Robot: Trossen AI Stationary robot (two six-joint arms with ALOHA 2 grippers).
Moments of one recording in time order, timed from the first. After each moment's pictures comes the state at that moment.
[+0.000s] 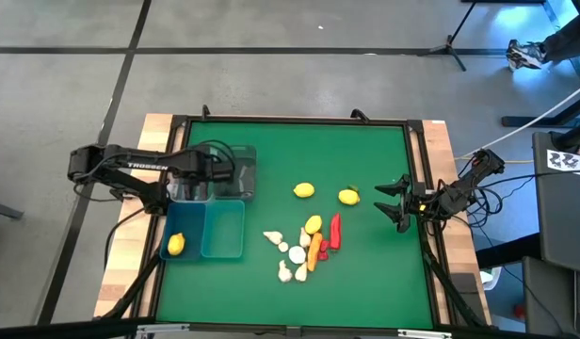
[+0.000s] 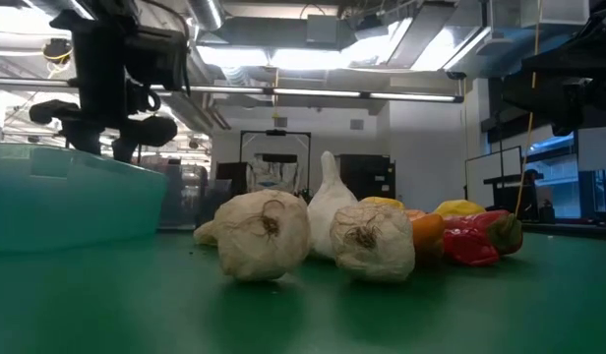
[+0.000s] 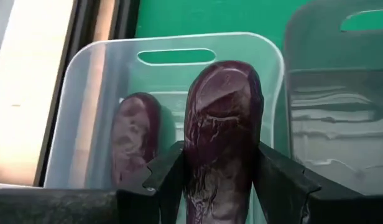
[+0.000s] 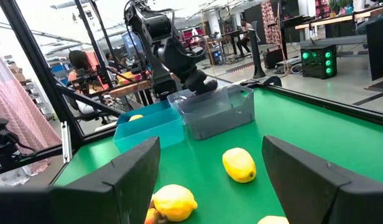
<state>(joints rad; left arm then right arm) 0.20 1.26 0.74 -1.10 -0.59 -1.43 0.70 0.00 0.02 0.03 0.89 0.24</state>
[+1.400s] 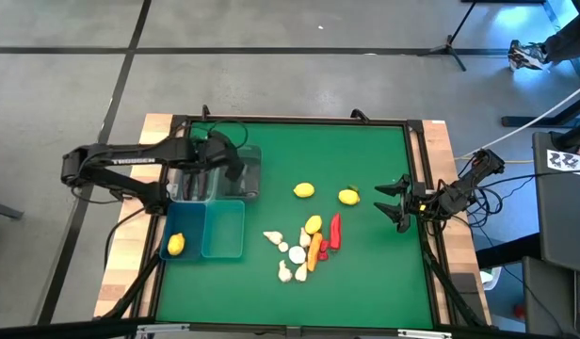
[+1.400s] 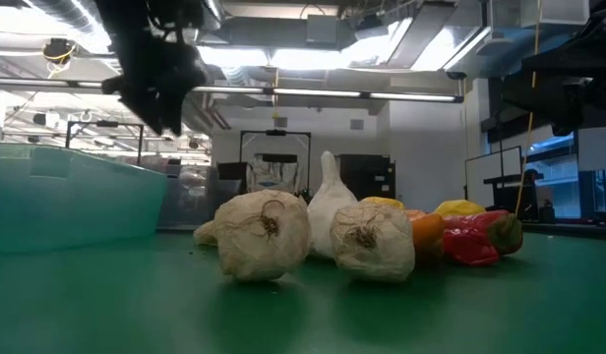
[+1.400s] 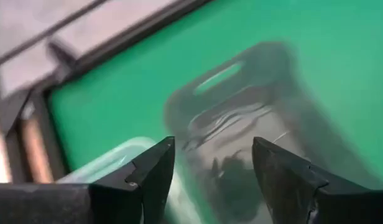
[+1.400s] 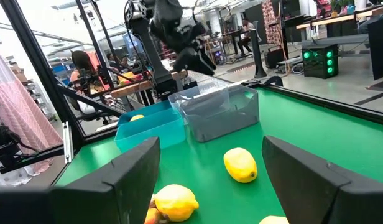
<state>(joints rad) 0.22 1.17 0.92 -0.91 -0.56 -0.68 0.70 0.00 0.02 0.04 0.88 0.24</state>
